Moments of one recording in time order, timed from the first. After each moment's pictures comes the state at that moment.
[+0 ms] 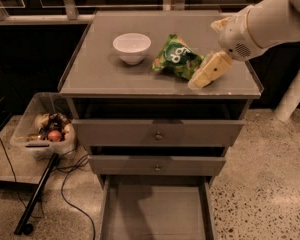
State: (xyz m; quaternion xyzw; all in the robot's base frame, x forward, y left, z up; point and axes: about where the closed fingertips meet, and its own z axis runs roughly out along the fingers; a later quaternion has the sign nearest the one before) arm 0.595 -0.147 0.950 -0.53 0.75 0.04 0.40
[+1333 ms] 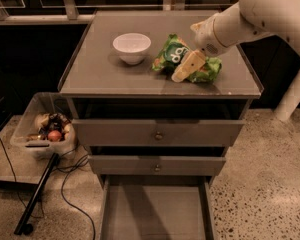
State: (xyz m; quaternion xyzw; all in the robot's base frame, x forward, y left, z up) arm 0.693 -0.124 0.901 -0.55 0.73 0.04 0.40
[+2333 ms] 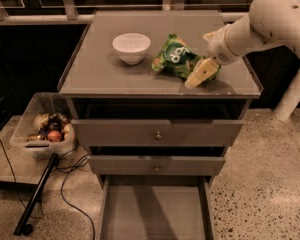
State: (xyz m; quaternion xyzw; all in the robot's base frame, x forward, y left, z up) arm 0.705 -0.159 0.869 -0.54 0.75 0.03 0.39
